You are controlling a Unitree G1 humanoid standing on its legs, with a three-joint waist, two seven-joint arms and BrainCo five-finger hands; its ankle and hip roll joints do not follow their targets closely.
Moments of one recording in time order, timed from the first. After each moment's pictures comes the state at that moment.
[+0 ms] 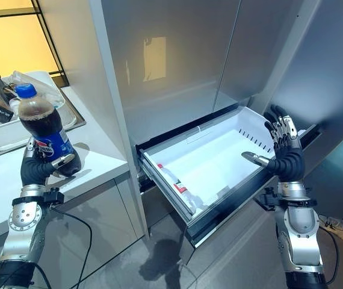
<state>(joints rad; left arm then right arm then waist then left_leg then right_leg) -0.14 0.54 0.14 0.24 -0.31 -0.36 0.12 -0.02 -0.41 -0.18 -0.18 0.31 -0.37 0.05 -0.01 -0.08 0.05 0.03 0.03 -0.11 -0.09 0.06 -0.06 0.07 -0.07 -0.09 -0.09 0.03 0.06</state>
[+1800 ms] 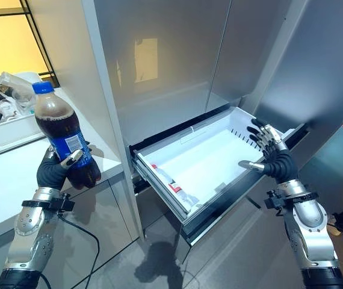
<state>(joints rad) -0.02 0.58 0.02 -0.09 -0.62 -0.30 -0.22 -0.05 -0.70 -0.02 -0.09 0.66 -0.24 0.34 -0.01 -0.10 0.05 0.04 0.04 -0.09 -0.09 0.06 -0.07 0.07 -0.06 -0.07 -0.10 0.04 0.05</state>
